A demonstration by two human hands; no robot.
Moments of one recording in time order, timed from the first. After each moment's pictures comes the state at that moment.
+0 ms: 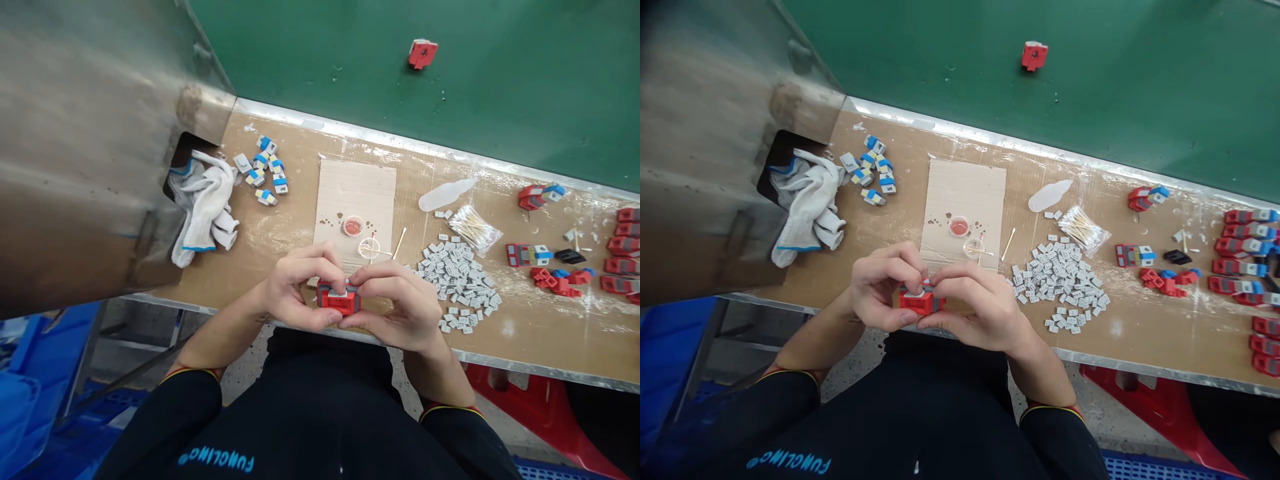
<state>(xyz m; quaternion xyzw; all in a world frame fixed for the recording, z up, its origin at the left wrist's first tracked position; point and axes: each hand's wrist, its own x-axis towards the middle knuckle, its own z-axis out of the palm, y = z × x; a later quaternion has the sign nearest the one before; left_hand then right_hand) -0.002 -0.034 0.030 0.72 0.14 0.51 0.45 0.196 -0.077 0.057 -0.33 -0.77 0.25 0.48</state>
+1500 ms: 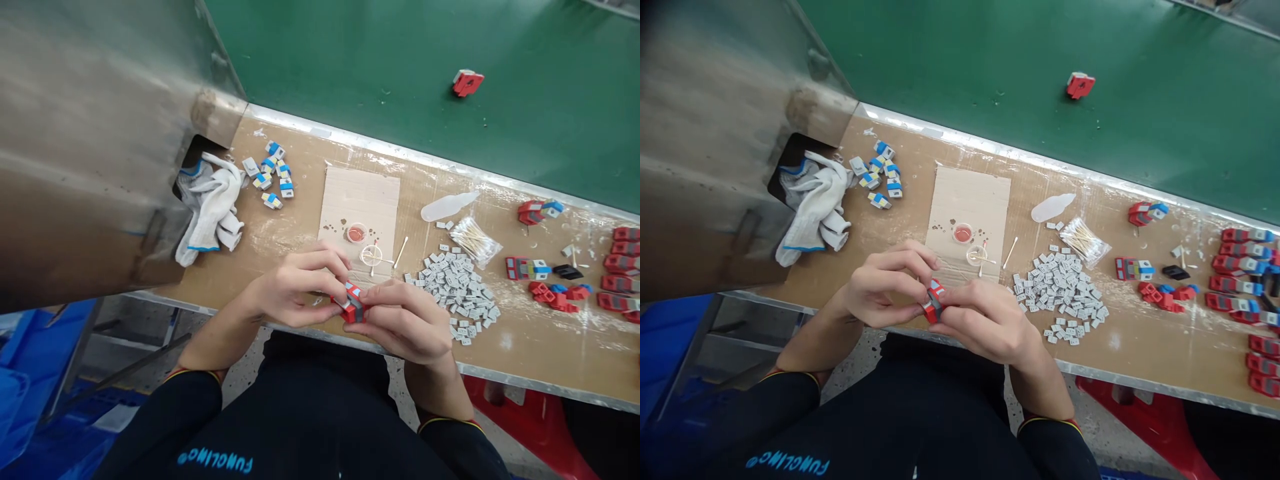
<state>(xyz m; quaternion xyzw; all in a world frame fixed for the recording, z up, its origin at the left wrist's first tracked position) -0.016 -0.030 0.036 0.80 0.13 0.47 0.34 0.209 -0.084 0.055 -0.30 -0.82 0.19 0.45</state>
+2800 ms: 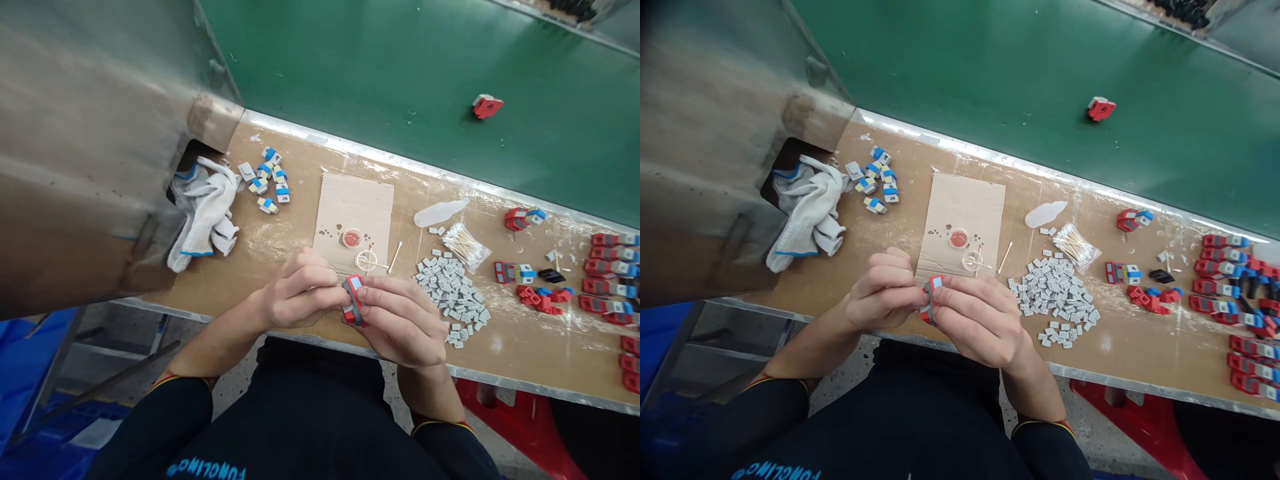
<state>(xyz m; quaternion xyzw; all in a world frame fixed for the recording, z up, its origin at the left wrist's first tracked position) 0.002 -0.032 0.029 0.80 0.18 0.57 0.08 0.202 -0.077 0.053 -0.31 -0.81 0.06 0.49</state>
